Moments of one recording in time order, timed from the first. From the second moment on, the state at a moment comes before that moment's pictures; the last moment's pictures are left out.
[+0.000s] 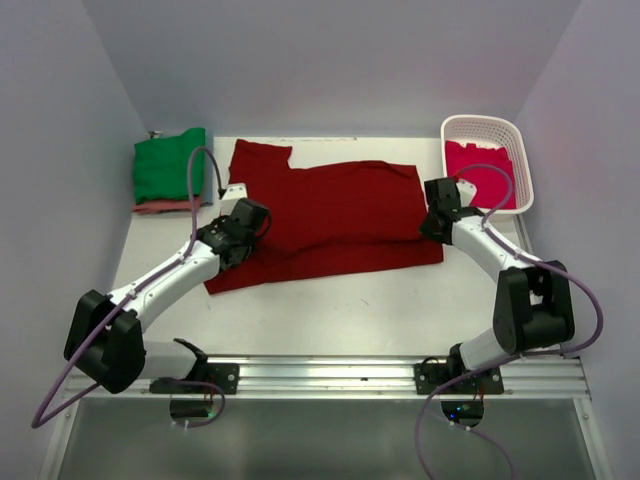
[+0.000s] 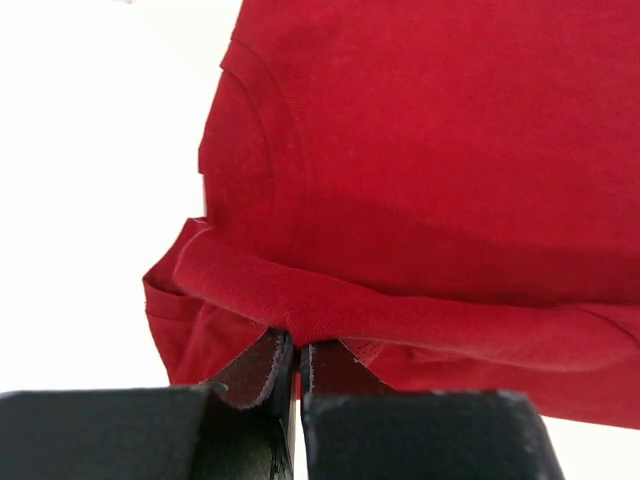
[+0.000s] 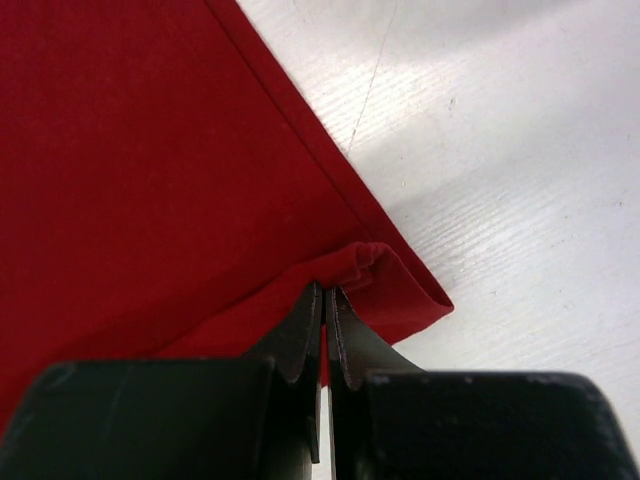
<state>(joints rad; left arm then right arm) -0.53 1.31 0.90 -0.56 -0.58 -0.57 0.19 1.51 0.97 -0.45 0.36 0.66</state>
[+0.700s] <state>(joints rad) -0.40 1.52 0.95 -0.40 -0.52 -0.45 0.19 1.68 1.08 -0.43 0.41 0.65</state>
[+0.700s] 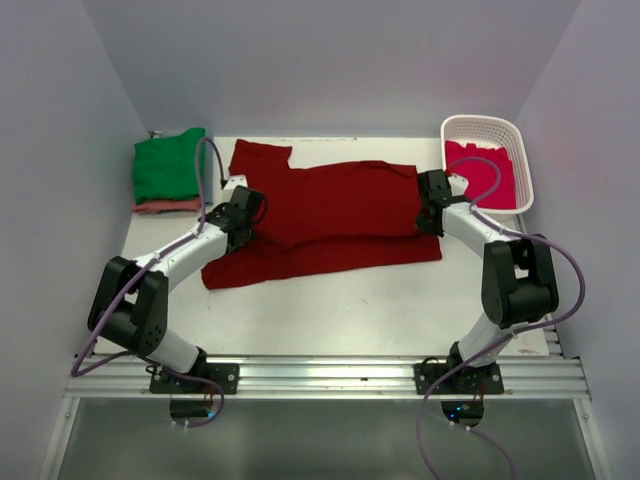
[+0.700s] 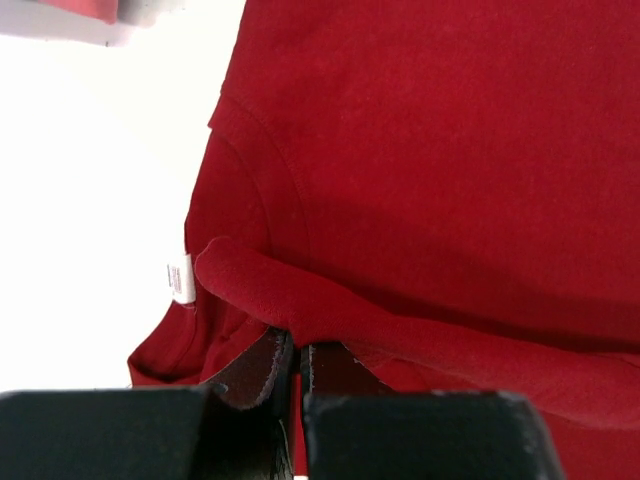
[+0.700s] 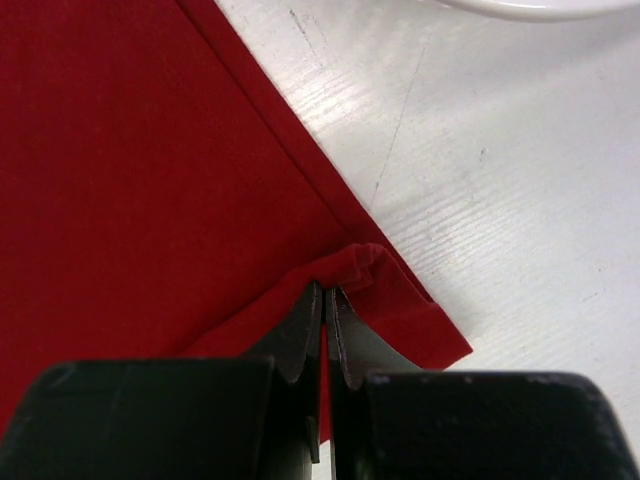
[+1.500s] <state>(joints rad) -0.39 1.25 0.89 -0.50 -0.37 -0.45 0.19 1.41 0.96 -0.46 0.41 0.66</state>
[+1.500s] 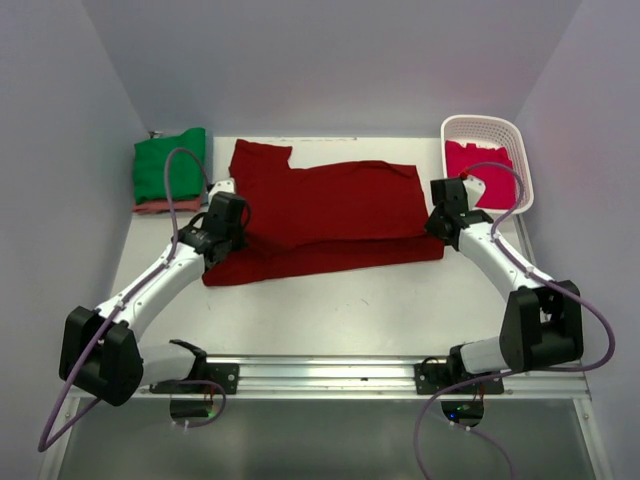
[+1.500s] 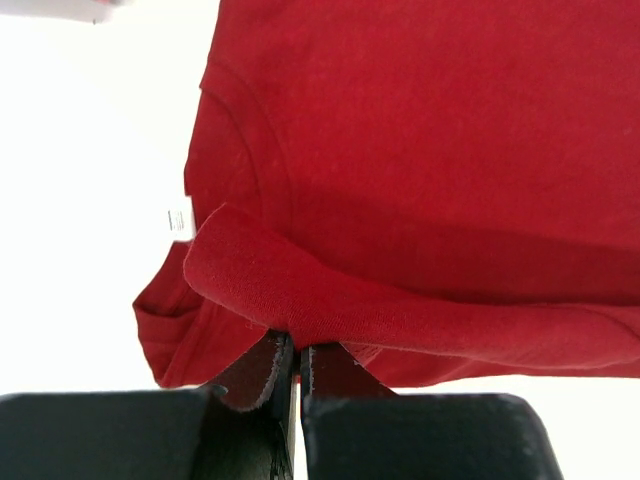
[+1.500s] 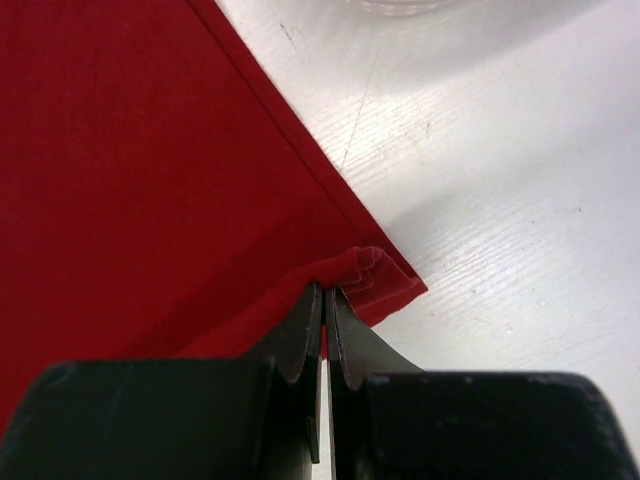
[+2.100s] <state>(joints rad) -0.39 1.24 0.83 -0.52 -0.30 -0.46 0.19 1.38 0.86 -0.48 0.40 0.68</state>
